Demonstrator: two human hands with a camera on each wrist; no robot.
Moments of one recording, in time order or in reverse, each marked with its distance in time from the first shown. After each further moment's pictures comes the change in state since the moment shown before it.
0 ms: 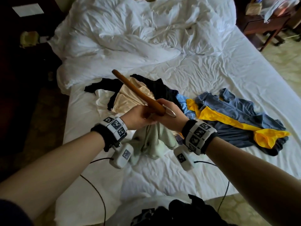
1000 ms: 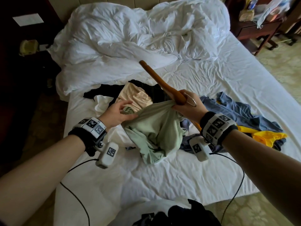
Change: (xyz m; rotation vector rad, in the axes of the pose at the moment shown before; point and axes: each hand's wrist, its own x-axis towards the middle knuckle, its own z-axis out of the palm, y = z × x) left_hand -0.012 -0.027 -0.053 -0.164 0.229 -0.188; right_hand 0.004 0.009 -0.070 -0.083 0.208 0.086
